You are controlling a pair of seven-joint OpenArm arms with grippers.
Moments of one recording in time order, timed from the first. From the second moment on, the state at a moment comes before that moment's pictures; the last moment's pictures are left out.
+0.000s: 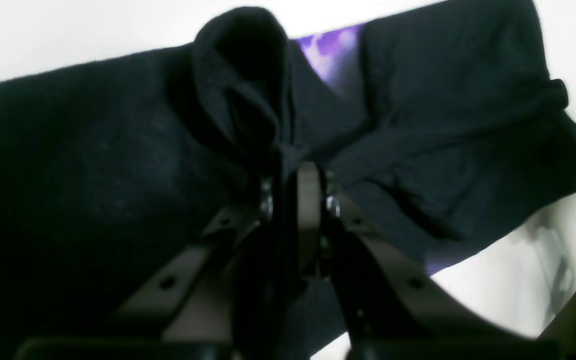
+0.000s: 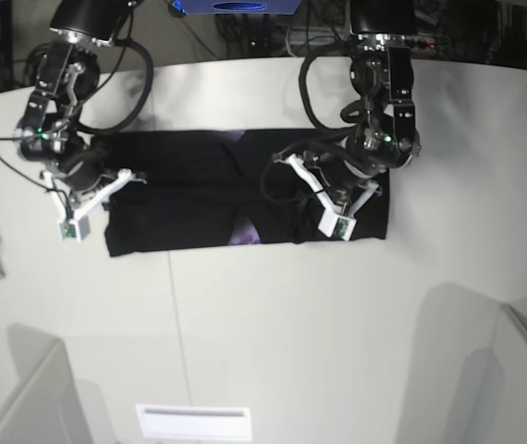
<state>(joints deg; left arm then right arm) 7.2 3.3 -3.4 98.3 -18.3 -21.7 55.0 -6.0 2.3 19.7 105.6 17.4 16.4 -66.1</state>
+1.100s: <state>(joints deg) 7.3 3.3 -3.4 97.8 -18.3 -21.7 55.0 -6.0 2.3 19.7 105.6 17.4 16.4 -66.2</state>
